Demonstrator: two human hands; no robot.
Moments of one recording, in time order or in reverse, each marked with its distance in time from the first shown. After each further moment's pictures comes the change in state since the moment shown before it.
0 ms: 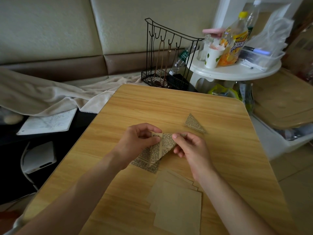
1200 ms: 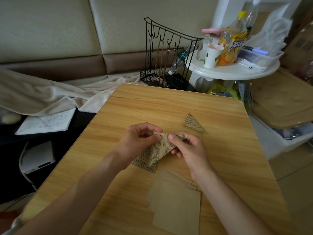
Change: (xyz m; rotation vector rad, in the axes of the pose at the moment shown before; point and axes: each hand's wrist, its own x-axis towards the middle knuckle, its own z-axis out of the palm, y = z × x) left_hand 0.000 0.000 0.004 -0.050 -0.013 0.013; right_hand -0.009 -0.011 0.003 -0.033 -0.008 0.045
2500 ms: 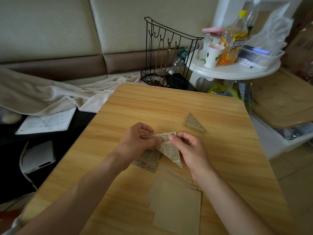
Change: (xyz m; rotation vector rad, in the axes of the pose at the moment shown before) left_hand 0.000 -0.001 0.001 0.024 0.107 -0.163; right_hand 0.001 0.003 -0.001 -0.080 -0.053 -0.114
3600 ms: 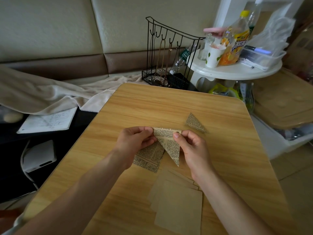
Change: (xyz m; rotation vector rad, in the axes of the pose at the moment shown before) left_hand 0.003 0.000 0.002 -0.410 0.128 -0.140; right_hand 0.005 0.010 0.004 -0.009 0.124 -0.072
